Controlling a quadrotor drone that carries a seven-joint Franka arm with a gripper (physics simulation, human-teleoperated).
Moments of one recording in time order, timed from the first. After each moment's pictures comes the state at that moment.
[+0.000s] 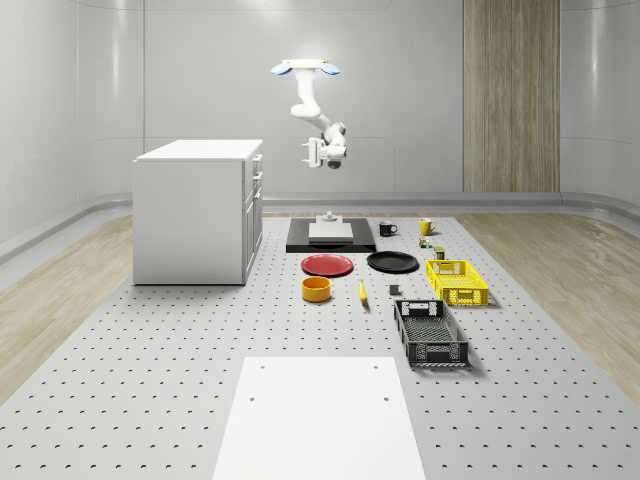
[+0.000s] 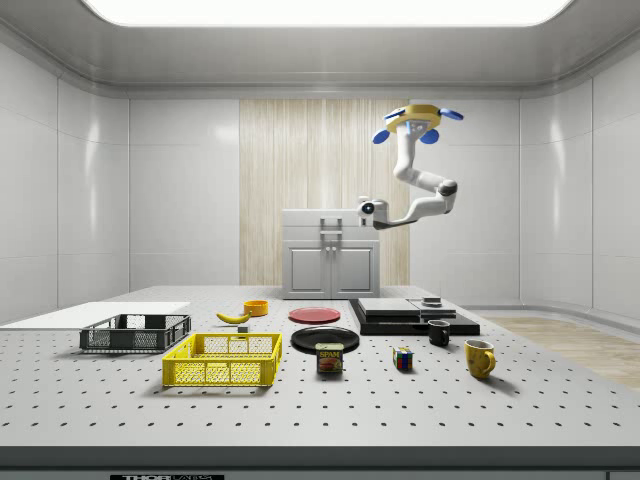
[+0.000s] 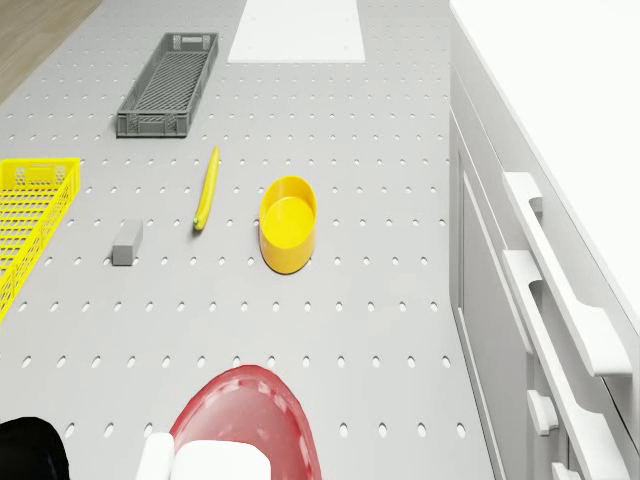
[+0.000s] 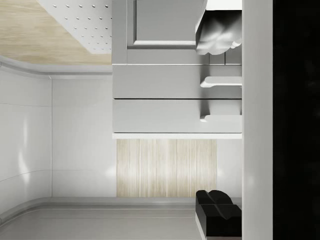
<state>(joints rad) 0.67 -1.13 -0.87 -2.46 0.80 1.73 0.82</state>
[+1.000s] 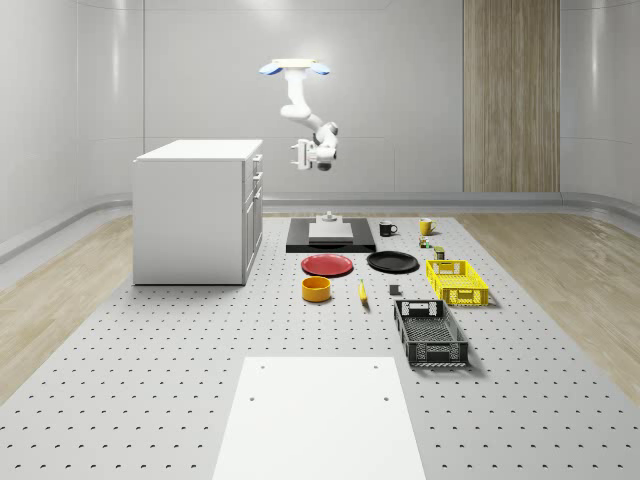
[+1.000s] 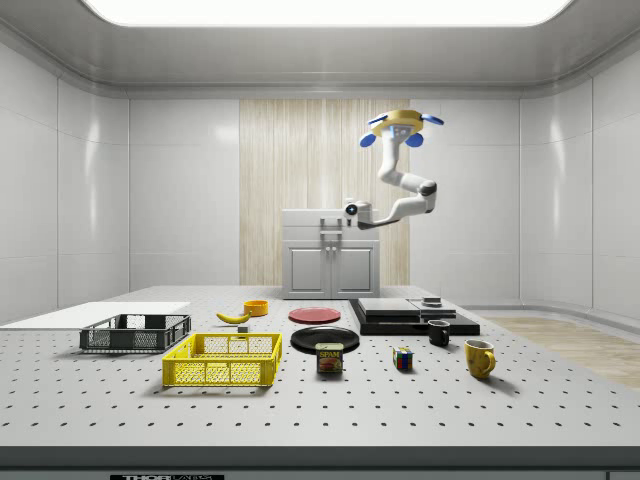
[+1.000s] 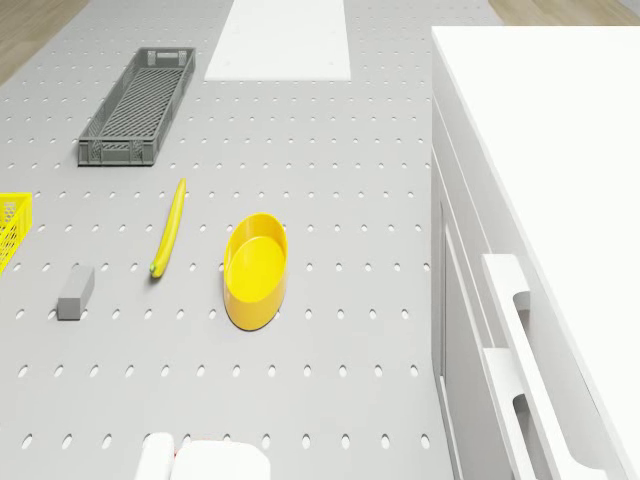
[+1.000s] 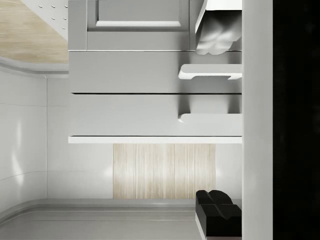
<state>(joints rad) 0.70 -1.16 -0.88 -2.46 0.77 1.76 0.84</state>
